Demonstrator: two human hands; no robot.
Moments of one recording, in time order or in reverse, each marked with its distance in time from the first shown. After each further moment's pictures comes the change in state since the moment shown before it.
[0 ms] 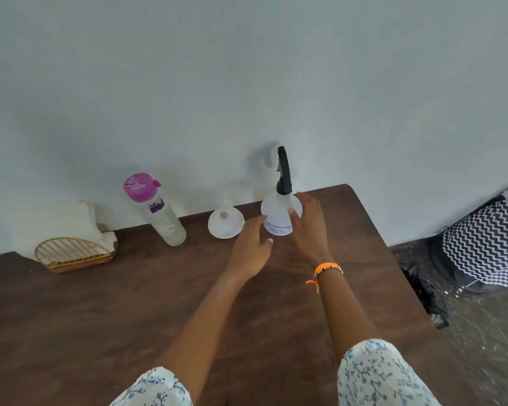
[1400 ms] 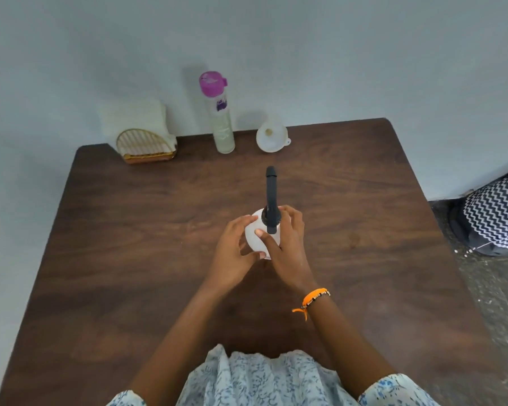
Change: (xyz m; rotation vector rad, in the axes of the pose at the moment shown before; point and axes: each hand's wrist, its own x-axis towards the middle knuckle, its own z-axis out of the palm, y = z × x) left_hand -0.249 -0.076 -0.029 -0.319 0.168 -0.077; right_hand -0.262 -0.080 0.030 0.115 -0.327 -0.010
